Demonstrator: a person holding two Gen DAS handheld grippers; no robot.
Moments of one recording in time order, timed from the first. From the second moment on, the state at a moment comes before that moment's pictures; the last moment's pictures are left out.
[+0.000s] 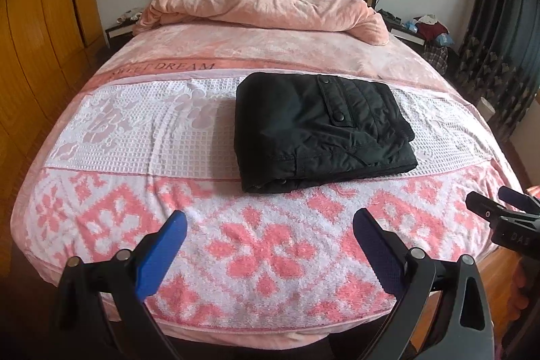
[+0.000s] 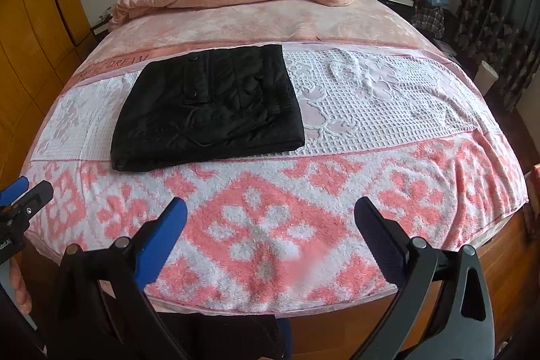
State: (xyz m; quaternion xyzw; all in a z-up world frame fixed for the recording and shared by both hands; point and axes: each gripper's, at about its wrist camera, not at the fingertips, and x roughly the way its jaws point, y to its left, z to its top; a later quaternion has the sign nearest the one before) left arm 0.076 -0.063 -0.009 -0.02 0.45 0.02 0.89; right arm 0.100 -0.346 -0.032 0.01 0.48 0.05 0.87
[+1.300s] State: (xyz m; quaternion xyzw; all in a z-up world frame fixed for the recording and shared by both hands) left arm 0.084 -0.062 -0.024 -0.01 0.47 0.03 0.88; right arm 0.110 -0.350 -0.047 0.01 0.50 0.05 0.87
